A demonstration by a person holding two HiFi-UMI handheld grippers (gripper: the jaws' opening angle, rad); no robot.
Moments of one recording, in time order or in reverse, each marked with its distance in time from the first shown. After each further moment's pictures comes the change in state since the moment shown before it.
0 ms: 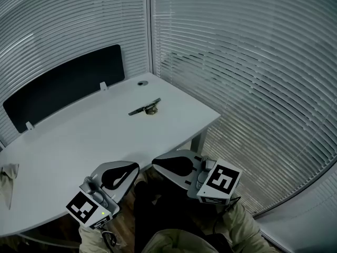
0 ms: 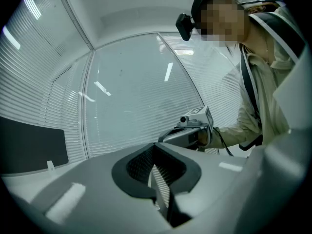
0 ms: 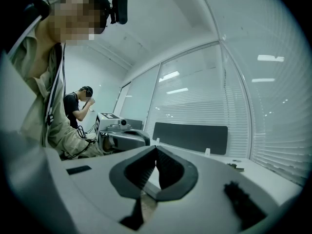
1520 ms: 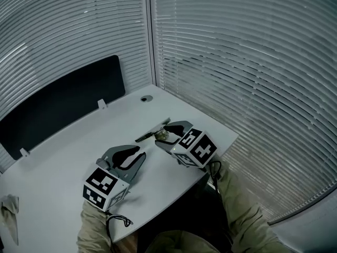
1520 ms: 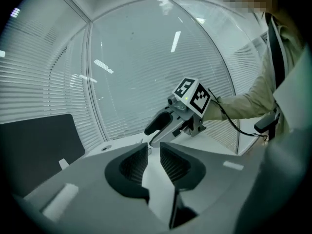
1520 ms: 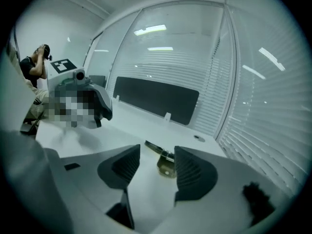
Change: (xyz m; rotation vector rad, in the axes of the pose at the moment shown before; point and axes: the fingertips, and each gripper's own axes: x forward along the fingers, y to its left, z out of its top) left arm 0.083 0.167 -0.089 0.014 0.339 0.033; right arm 0.098 -0.233 -0.106 -0.031 0.551 -0.276
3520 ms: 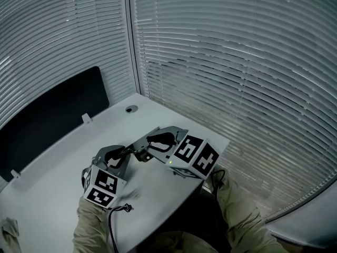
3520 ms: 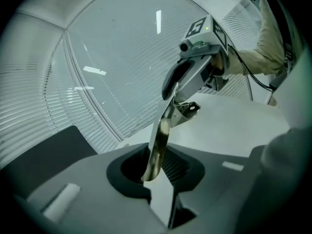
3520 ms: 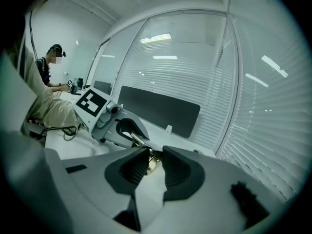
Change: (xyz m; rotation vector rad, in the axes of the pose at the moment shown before) left arm 0.052 0.061 -0.034 0.264 0.162 0.116; right arm -0.028 -0.001 0.043 -0.050 -0.089 0.034
